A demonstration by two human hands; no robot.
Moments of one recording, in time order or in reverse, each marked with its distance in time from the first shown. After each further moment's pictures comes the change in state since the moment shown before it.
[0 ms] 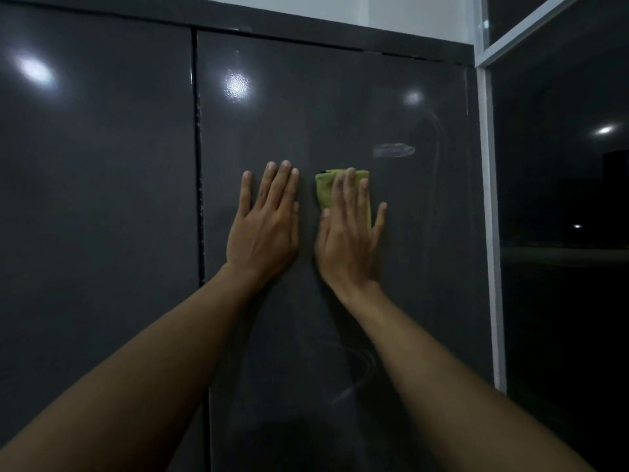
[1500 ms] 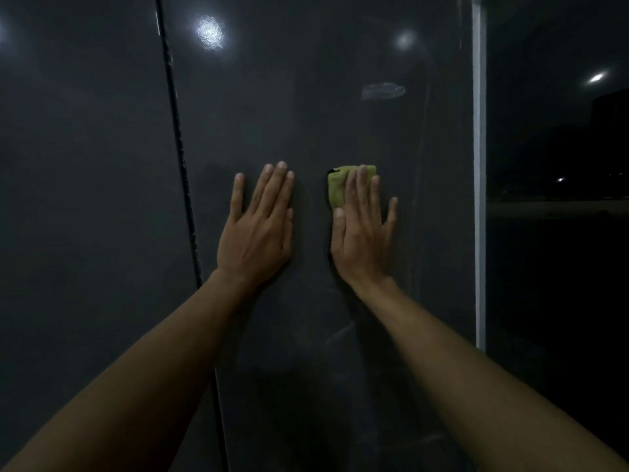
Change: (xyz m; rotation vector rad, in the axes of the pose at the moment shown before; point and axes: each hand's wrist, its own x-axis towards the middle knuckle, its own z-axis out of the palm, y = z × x) left_hand -0.068 0.015 0.001 -0.013 -0.023 0.093; right_hand -0.065 0.043 0.000 -0.010 0.019 -0.012
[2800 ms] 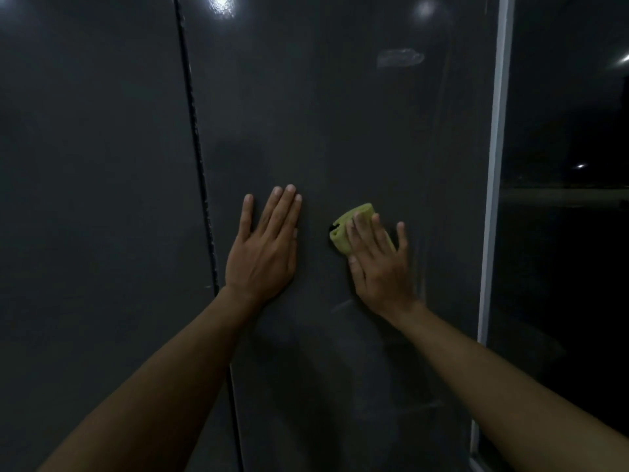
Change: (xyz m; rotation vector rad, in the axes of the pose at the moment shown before) left_hand -0.067 0.016 0.002 0.015 -0.052 0.009; right_hand -0.083 0.055 0.001 -0.110 -0.015 -0.398
